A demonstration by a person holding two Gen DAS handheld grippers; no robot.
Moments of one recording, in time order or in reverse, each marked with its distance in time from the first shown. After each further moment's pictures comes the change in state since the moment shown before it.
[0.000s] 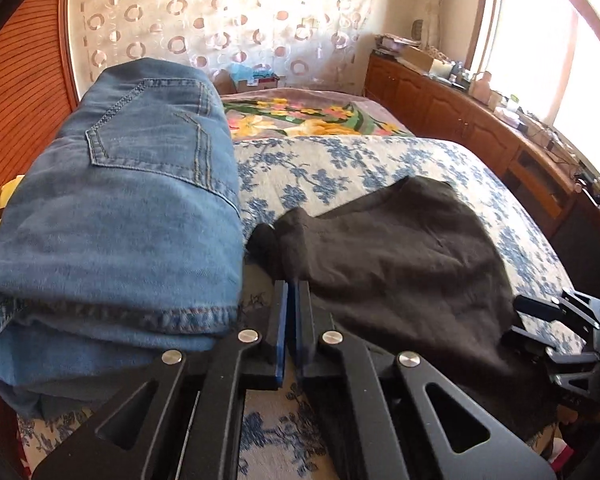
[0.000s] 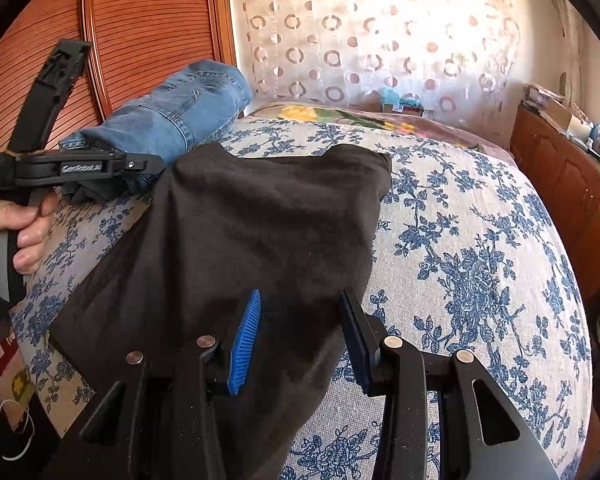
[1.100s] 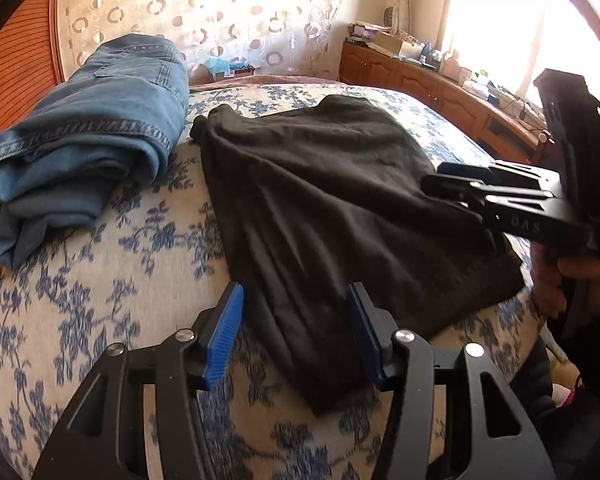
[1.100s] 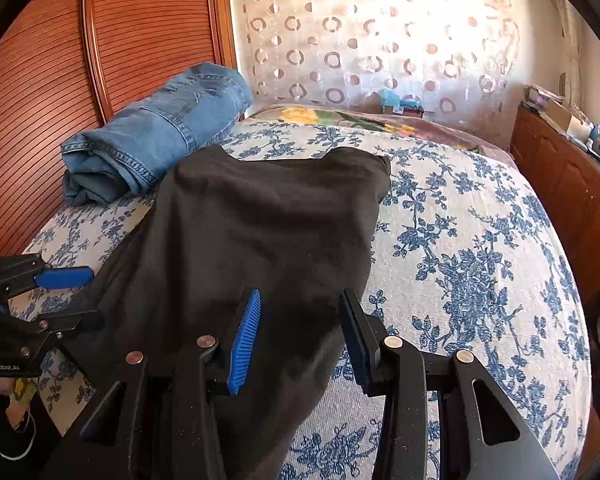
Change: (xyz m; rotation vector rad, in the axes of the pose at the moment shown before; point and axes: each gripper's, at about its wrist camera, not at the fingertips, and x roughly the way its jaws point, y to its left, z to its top) left arm -0.053 -0.053 -0.110 0.049 0.011 -0.039; right arm -0.007 0.001 0.000 -0.010 -0.007 -0.005
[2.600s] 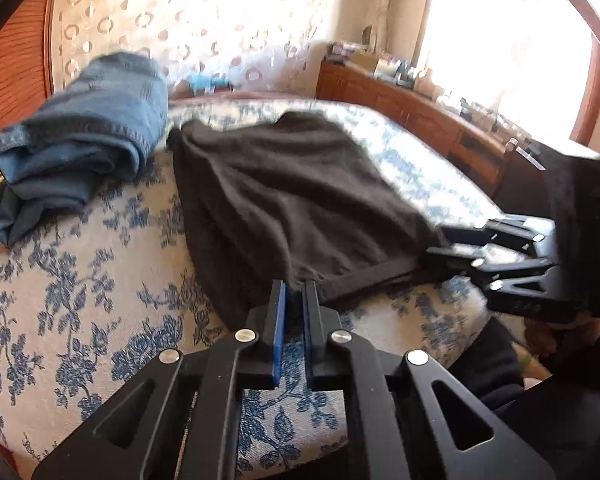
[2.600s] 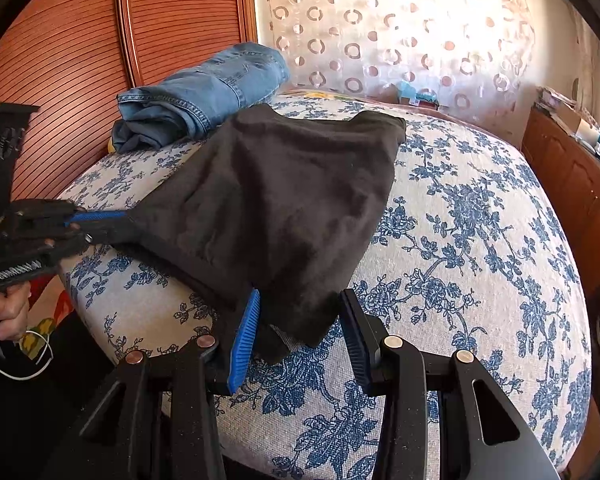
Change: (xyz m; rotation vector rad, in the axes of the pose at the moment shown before) left arm -0.037 -0.025 -0.027 -0.003 -0.089 -0.099; right arm -0.061 0.026 -0.059 -0.037 0.042 0.042
